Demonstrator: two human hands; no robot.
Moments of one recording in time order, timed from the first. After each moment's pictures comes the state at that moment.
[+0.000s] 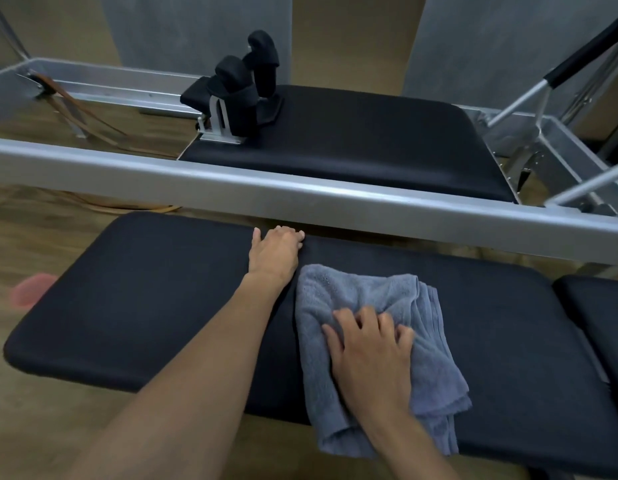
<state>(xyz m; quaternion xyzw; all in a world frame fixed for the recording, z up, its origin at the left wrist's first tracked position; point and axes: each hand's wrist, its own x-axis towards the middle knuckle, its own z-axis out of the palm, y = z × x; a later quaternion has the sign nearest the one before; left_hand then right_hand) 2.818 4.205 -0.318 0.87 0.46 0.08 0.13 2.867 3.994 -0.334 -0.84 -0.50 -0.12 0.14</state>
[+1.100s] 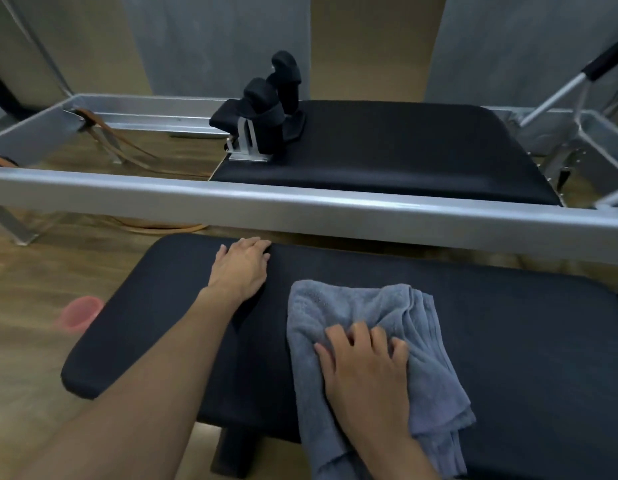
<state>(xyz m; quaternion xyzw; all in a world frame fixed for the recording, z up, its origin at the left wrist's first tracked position) 2.717 4.264 -0.311 0.86 0.50 0.03 0.10 2.812 4.031 -0.331 -0.82 -0.53 -0.12 0.15</state>
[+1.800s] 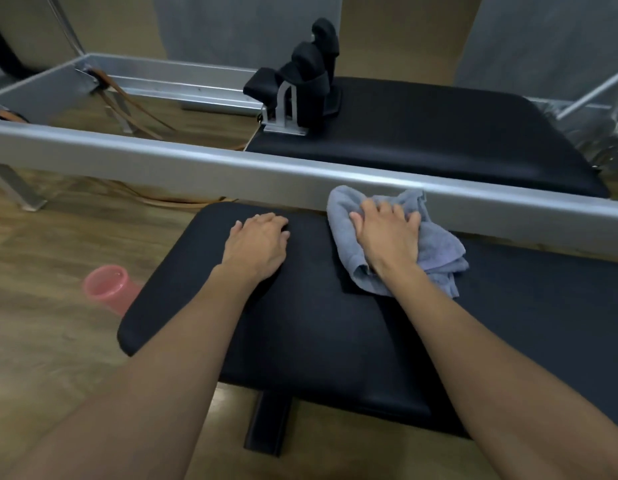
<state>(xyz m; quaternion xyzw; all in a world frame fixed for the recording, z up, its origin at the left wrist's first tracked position) 2.646 4.287 -0.319 0.87 0.48 0.07 0.10 2.843 4.210 -0.327 -0.85 -0.51 -0.08 0.09</state>
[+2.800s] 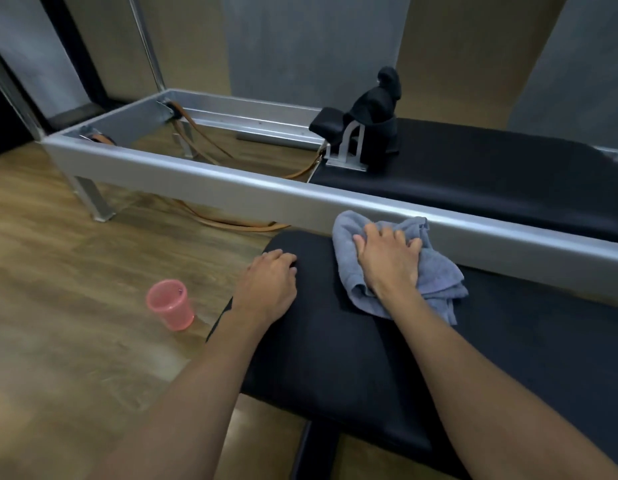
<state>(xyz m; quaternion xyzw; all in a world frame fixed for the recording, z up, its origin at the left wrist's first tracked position) 2.551 4.307 -0.324 0.82 0.53 0.13 0.14 2.754 4.290 -0.334 -0.83 -0.54 -0.09 0.12</state>
